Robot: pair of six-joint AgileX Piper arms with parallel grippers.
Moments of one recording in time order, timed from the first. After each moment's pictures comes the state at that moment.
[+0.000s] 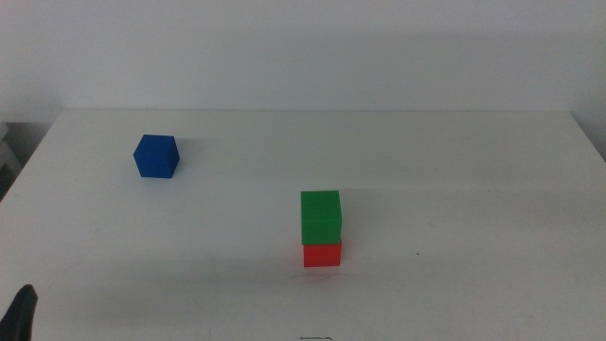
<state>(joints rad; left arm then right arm) 0.01 -0.01 0.03 0.00 0.12 0.10 0.89 0.58 -1.06 -0.22 1.05 0.23</state>
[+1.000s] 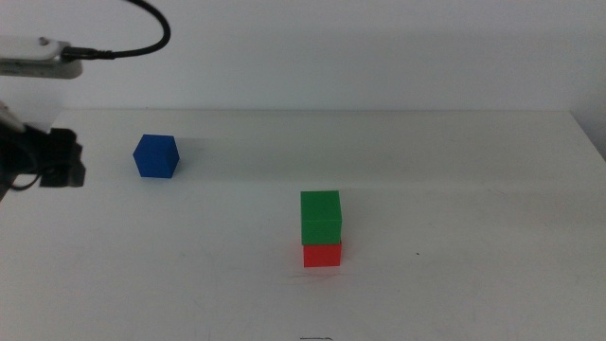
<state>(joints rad) 0.01 1.25 -1.06 -0.02 0.90 0.09 0.89 0.58 -1.06 -0.22 1.05 0.23</state>
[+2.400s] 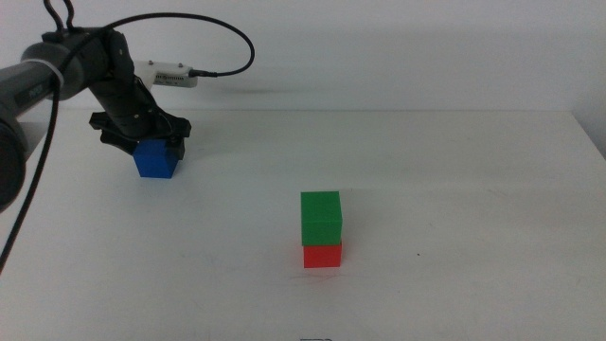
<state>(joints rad) -0.04 2.28 -1.92 -0.07 0.92 0.15 0.89 0.58 -1.06 -0.22 1.06 0.23</state>
